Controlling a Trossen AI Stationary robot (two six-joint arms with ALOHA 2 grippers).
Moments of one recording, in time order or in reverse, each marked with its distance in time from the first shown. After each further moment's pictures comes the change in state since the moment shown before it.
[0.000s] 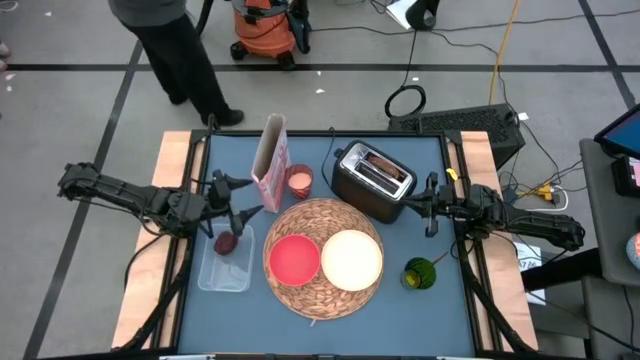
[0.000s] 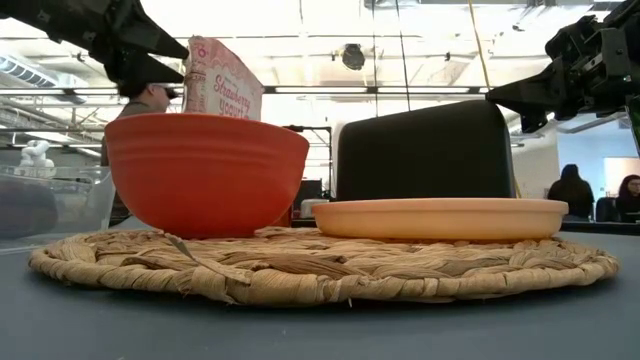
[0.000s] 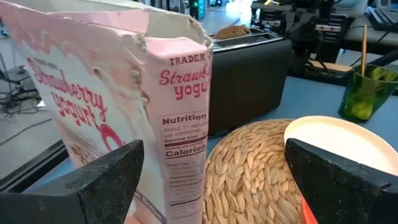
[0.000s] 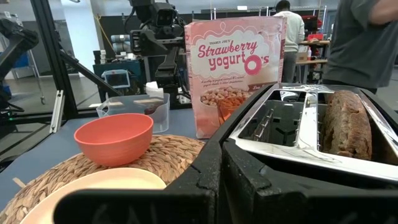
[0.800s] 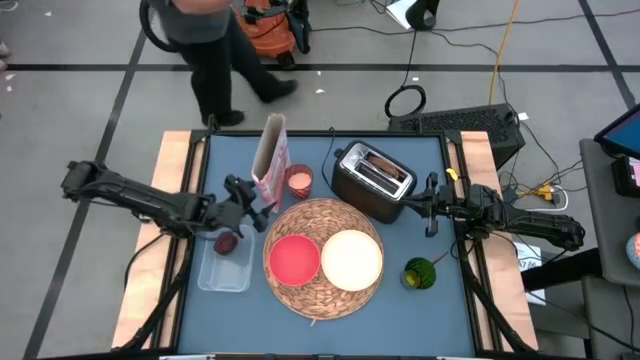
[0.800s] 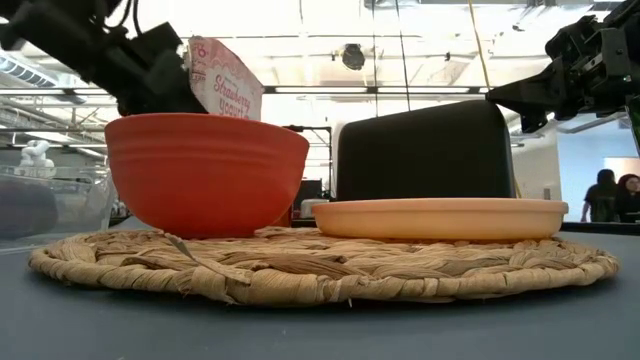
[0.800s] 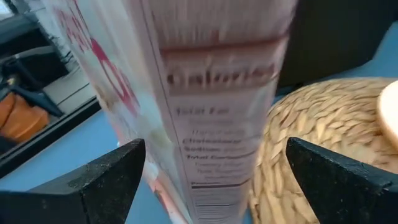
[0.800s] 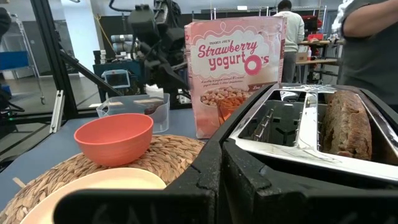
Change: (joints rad) left arm 0.097 0.386 -0.001 0.077 -0.102 -0.163; right arm 0.000 0.000 0.000 0.000 0.000 0.000
